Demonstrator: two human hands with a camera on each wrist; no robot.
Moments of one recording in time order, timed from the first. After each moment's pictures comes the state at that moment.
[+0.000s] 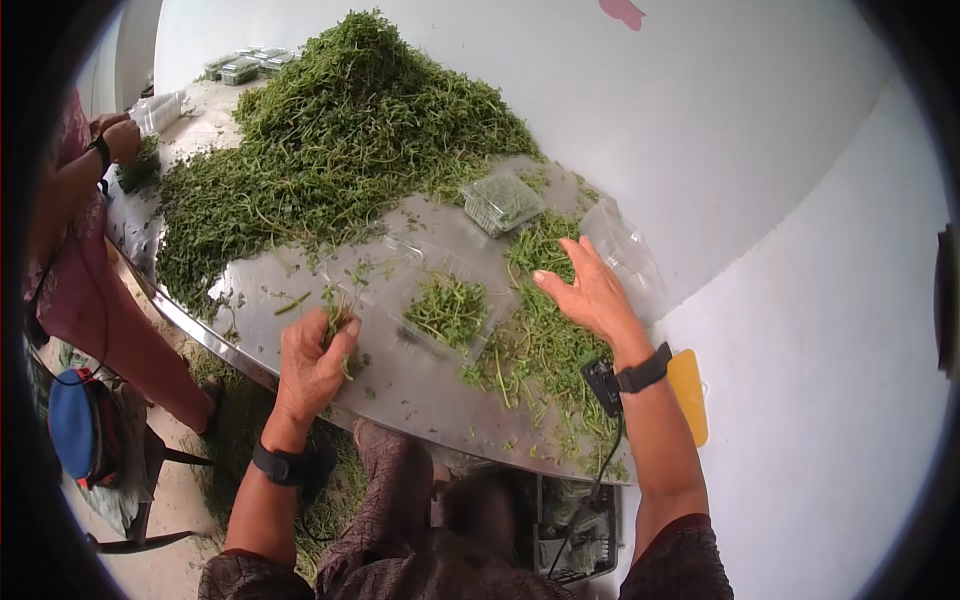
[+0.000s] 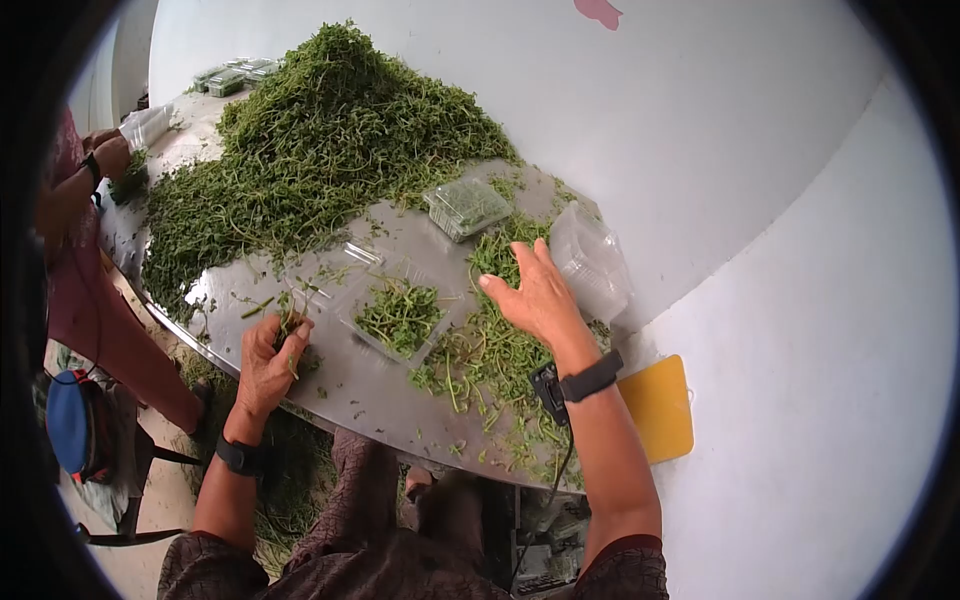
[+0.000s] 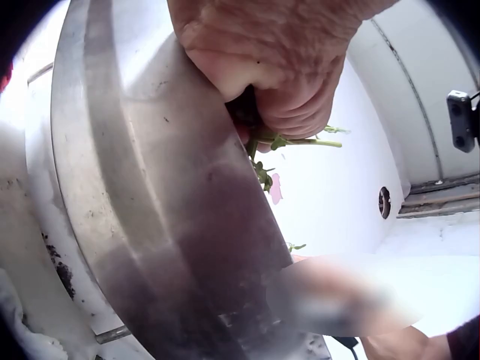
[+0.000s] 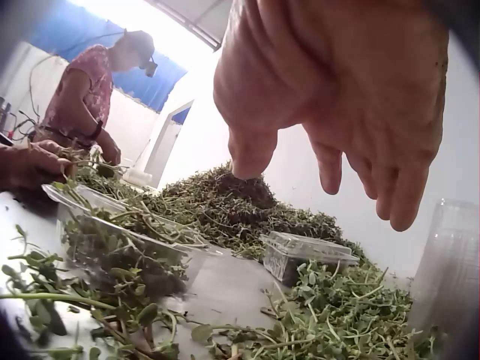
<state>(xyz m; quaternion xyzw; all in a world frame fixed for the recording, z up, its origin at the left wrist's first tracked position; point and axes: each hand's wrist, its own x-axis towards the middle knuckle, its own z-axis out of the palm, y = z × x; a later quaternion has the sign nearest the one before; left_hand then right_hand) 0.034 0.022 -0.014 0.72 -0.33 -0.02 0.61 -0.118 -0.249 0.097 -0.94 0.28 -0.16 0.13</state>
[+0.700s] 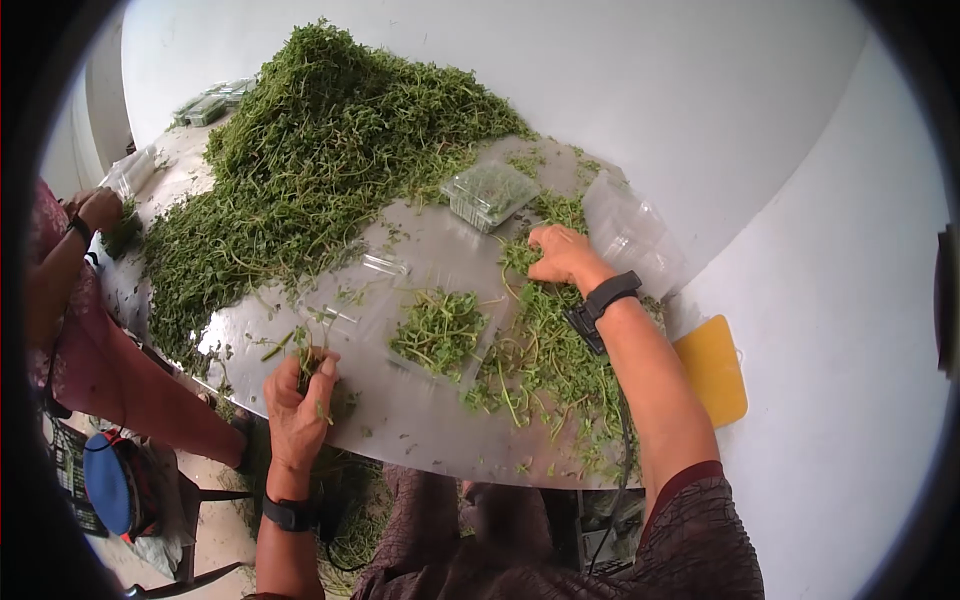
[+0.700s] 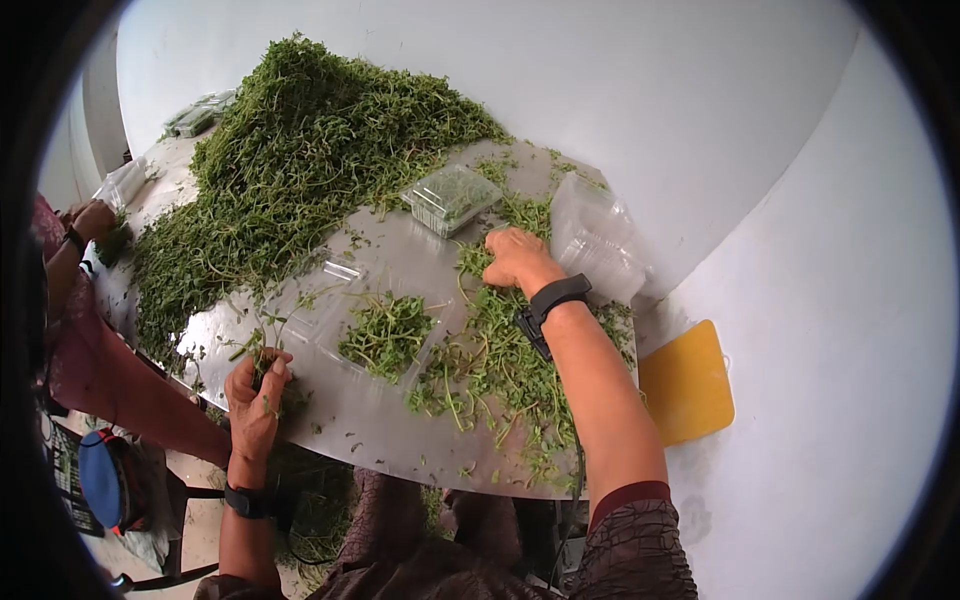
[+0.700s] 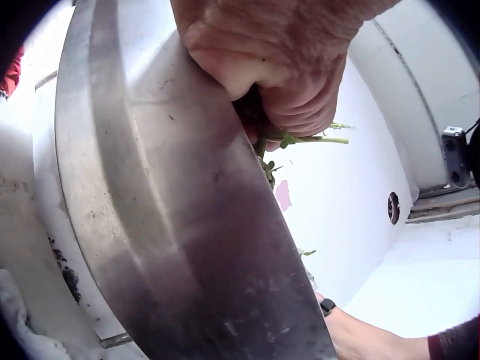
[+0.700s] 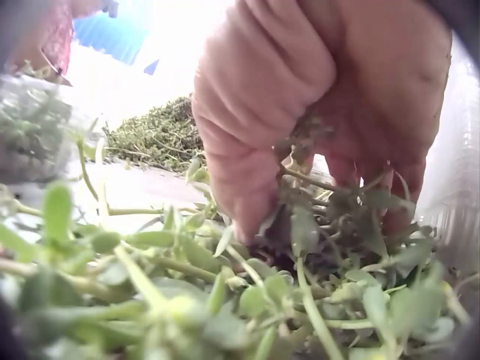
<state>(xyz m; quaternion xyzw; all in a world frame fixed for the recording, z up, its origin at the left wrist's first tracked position) 0.028 0.021 -0.008 0.73 -0.29 -0.04 0.62 -0.057 -0.330 0.055 -0.94 0.32 0.07 0.04</state>
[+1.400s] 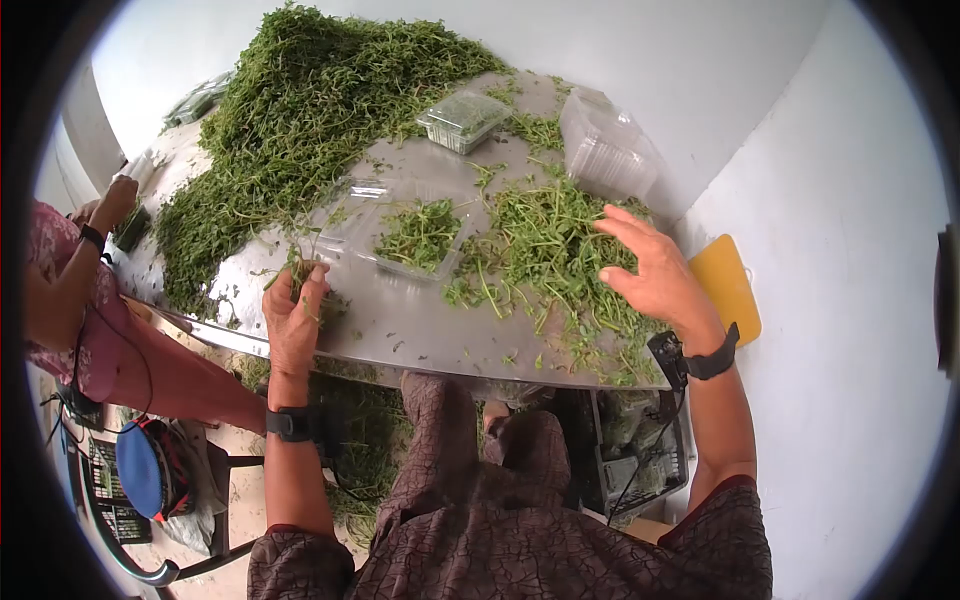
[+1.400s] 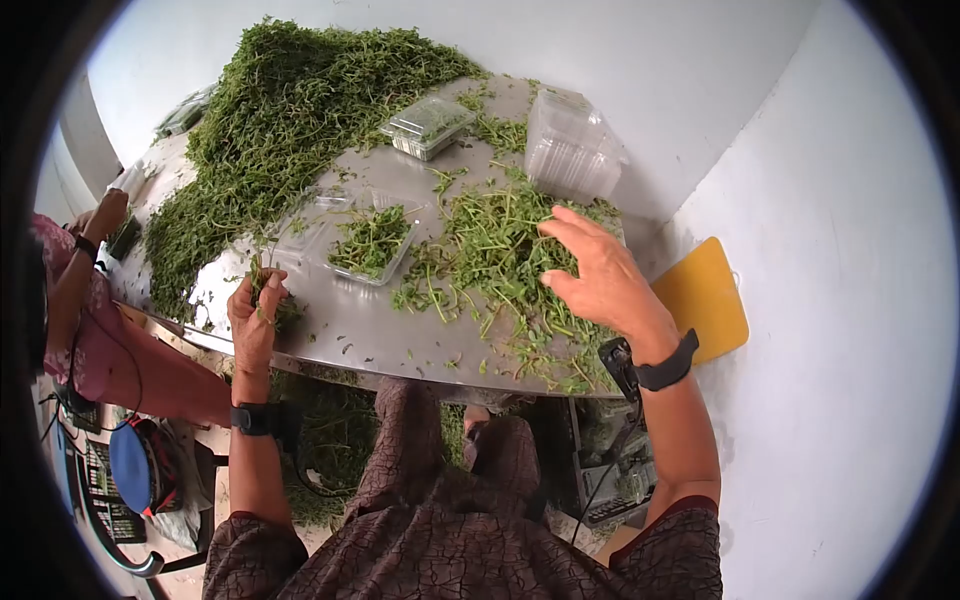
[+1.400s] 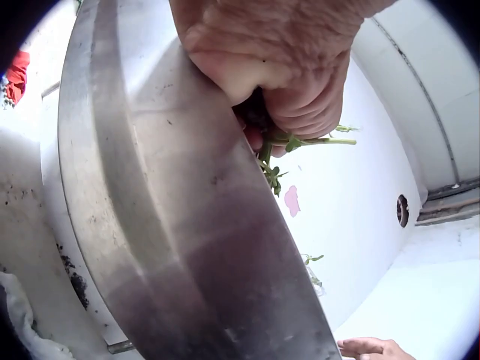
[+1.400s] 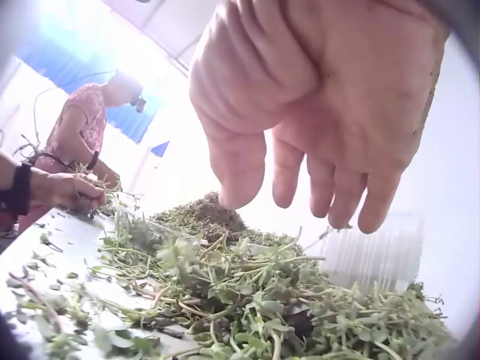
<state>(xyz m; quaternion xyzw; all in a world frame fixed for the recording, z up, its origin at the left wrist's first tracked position) 0.038 0.022 -0.022 0.69 -0.32 -0.06 0.65 -0.254 -0.230 0.077 -0.96 0.19 -0.19 0.13</state>
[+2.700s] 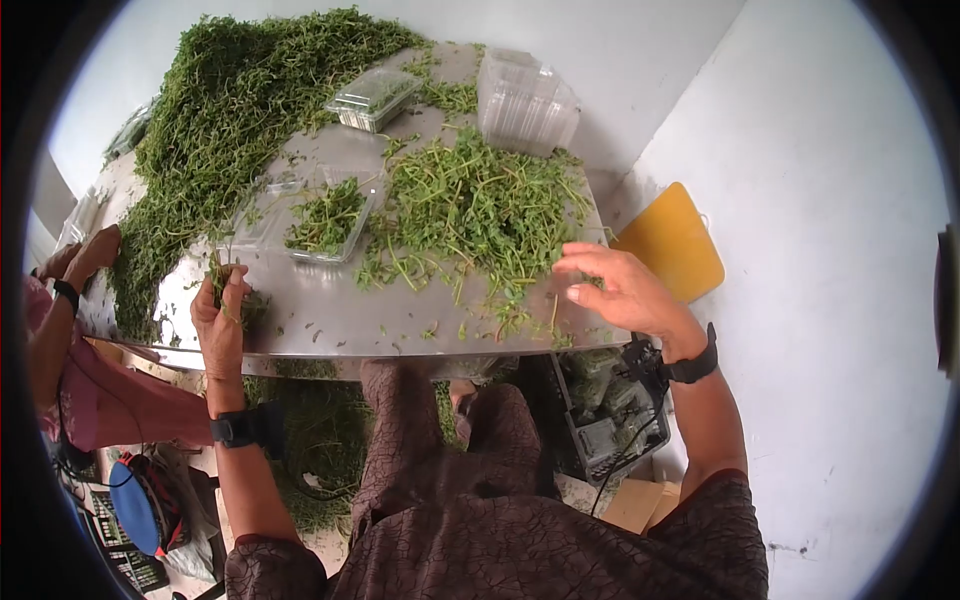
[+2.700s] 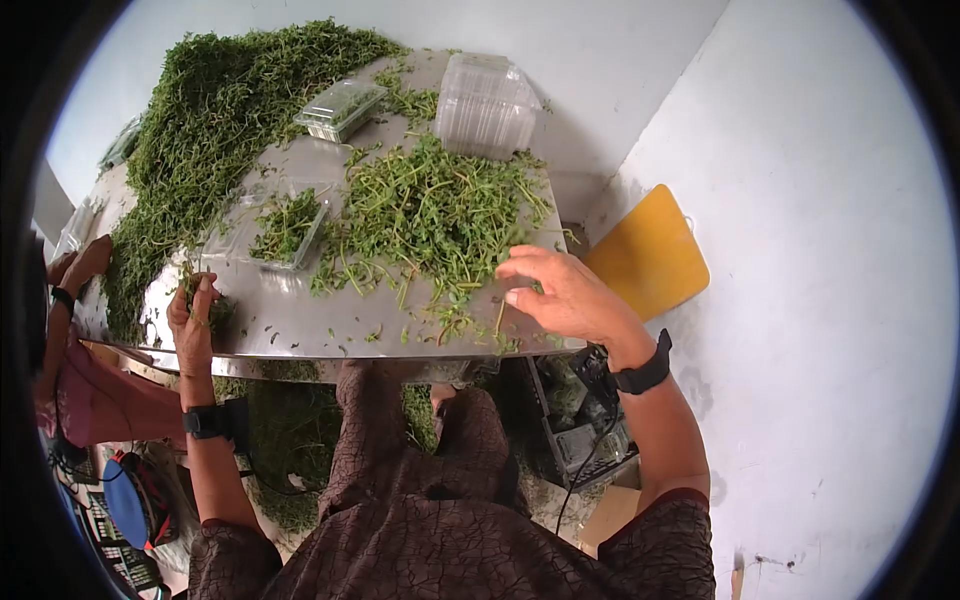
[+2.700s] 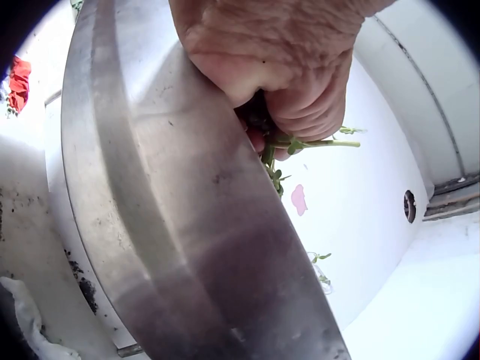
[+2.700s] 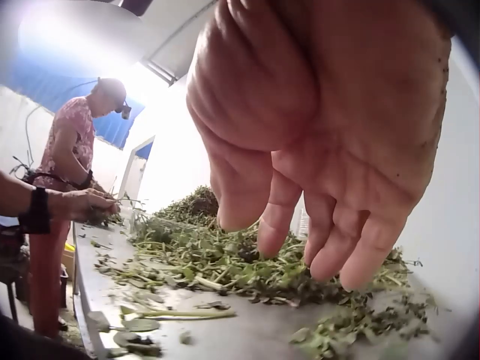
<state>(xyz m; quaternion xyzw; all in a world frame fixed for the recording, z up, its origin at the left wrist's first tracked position) 0.044 0.023 -0.027 0.69 -0.34 -0.06 0.64 -0.326 -0.211 0.065 -0.91 0.27 -0.09 0.31</state>
